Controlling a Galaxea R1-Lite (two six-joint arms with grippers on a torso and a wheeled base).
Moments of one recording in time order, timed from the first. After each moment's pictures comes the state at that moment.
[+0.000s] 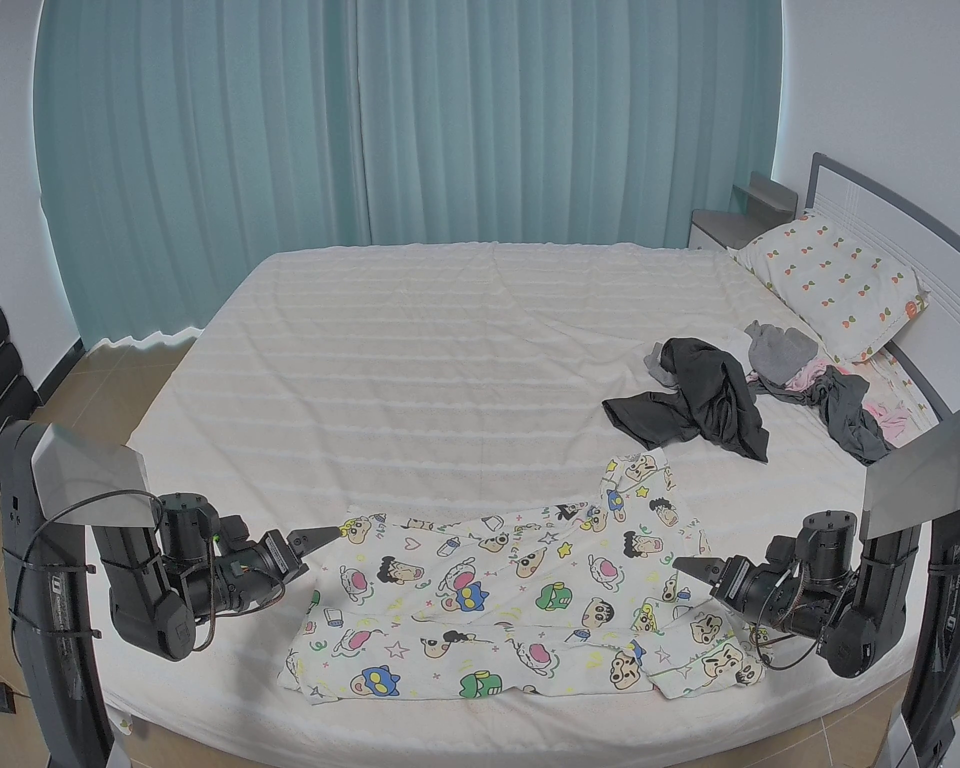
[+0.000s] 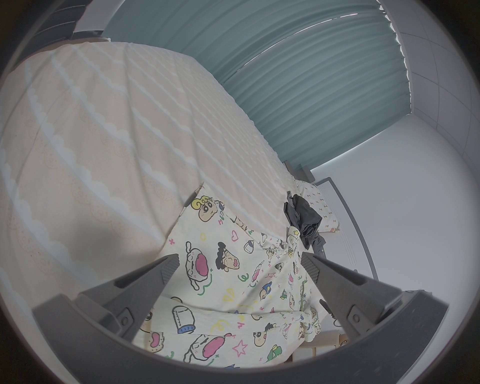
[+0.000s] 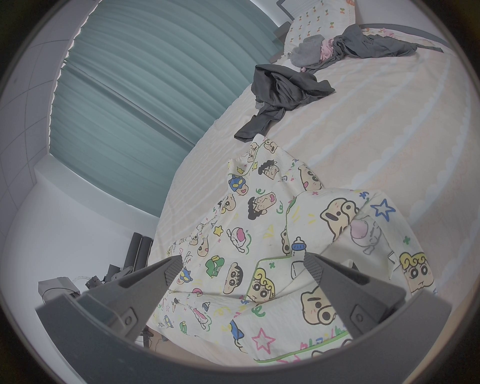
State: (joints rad) left arm -0.04 2.35 -0.44 -1.44 -0.52 -0.78; right arm 0.19 2.28 -0.19 -1.55 0.26 0.75
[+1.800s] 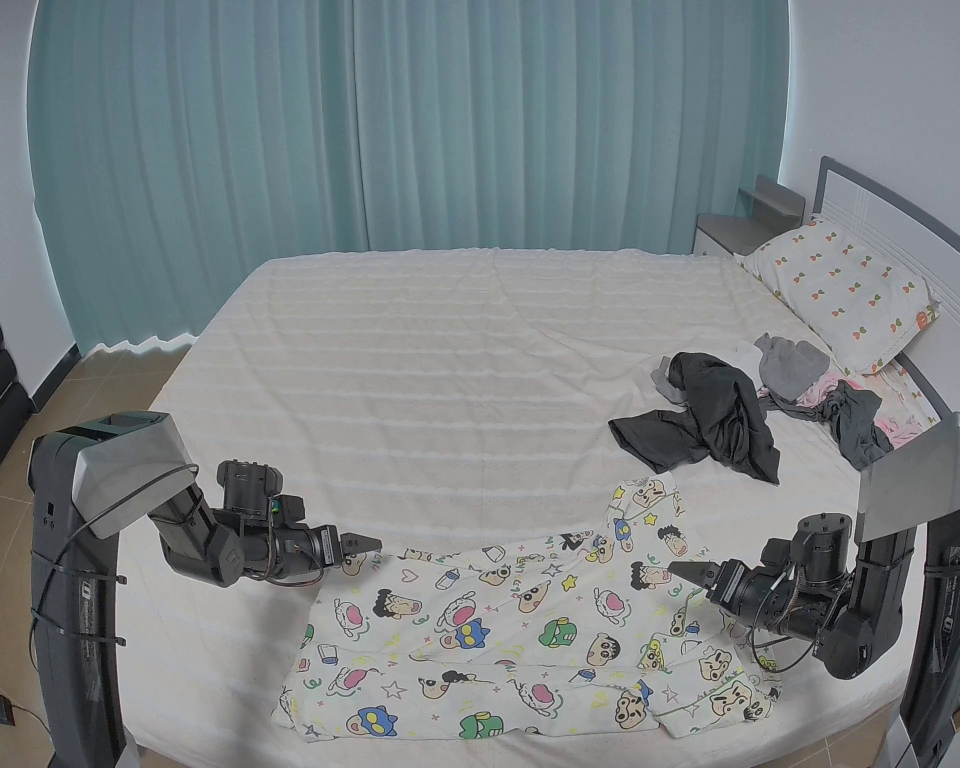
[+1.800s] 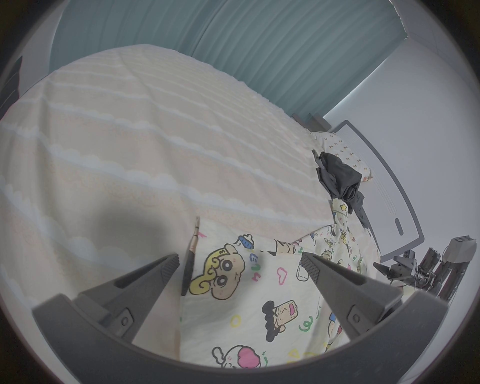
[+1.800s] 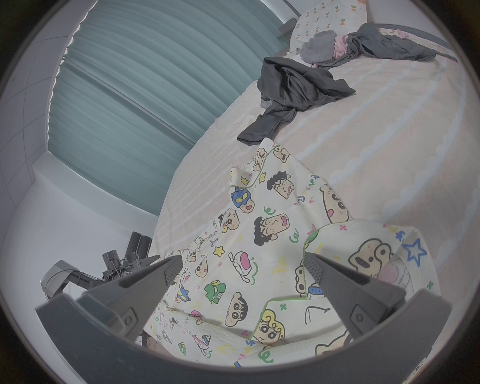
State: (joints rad) left arm -0.09 2.47 -0.99 -0.69 -0.48 -0.32; right arm 0.20 2.29 -0.20 -1.55 0.26 0.74
